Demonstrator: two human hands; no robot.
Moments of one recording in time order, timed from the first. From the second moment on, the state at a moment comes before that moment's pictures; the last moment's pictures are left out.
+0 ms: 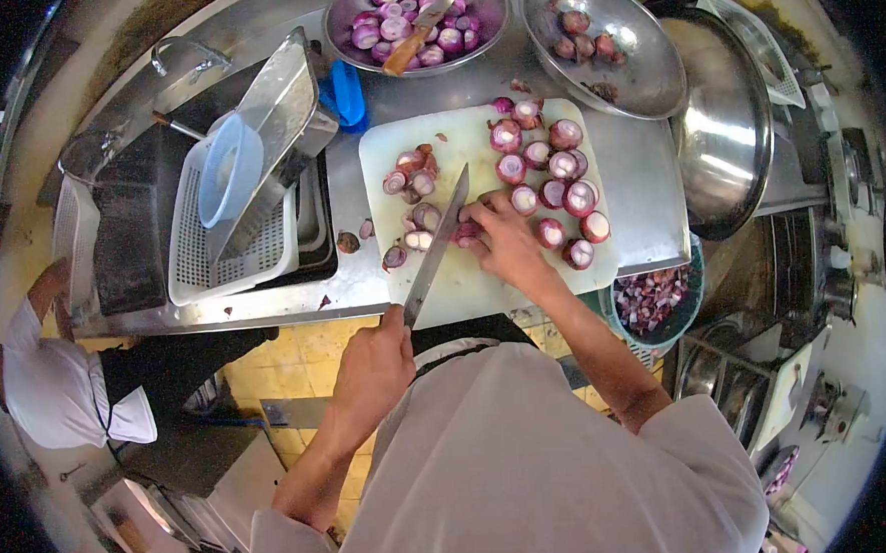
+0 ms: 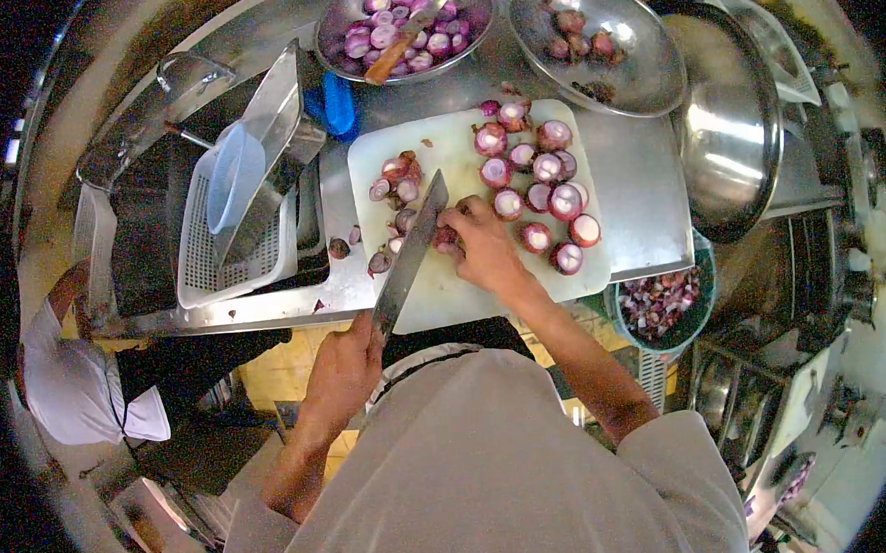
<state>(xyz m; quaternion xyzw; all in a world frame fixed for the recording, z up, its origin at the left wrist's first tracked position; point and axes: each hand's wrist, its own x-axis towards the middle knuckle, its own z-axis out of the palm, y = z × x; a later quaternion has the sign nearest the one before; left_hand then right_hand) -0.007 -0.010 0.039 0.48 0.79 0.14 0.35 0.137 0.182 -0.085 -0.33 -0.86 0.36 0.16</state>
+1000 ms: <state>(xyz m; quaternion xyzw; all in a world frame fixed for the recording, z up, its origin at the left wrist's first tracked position) -0.002 0.025 -0.068 0.45 0.80 0.21 0.33 0.183 0.229 -0.048 -0.43 -0.82 0.18 0.32</state>
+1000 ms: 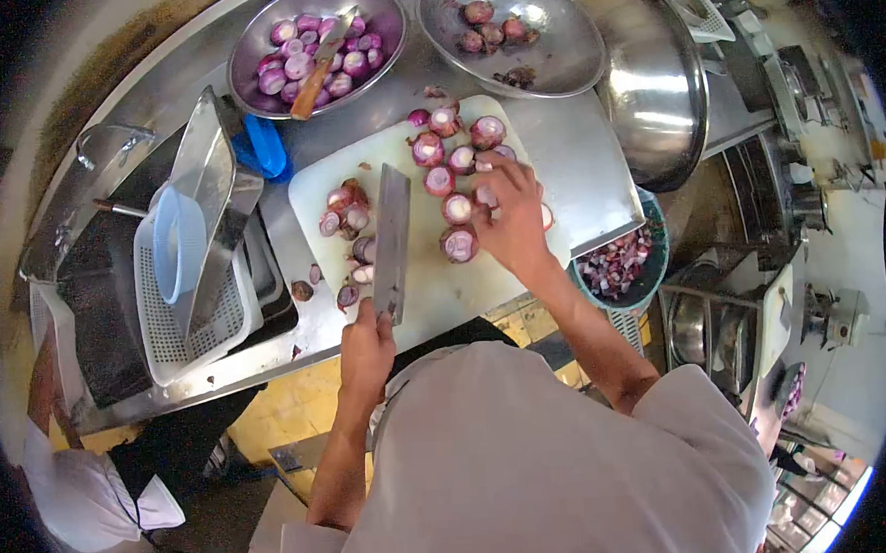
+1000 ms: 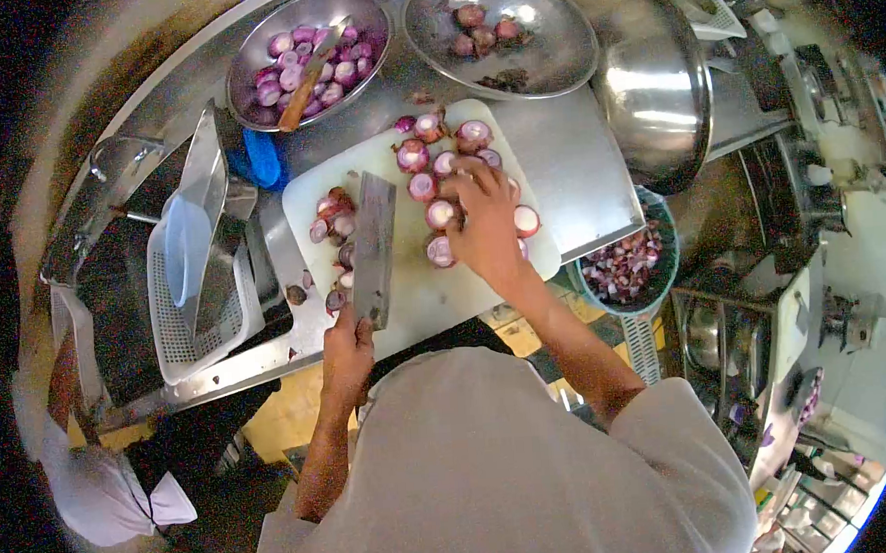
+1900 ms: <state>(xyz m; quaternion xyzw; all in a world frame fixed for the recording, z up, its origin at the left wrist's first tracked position) -0.024 0.046 -0.077 0.43 0.81 0.25 0.30 0.148 0.475 -0.022 -0.32 -0.74 0.54 0.23</state>
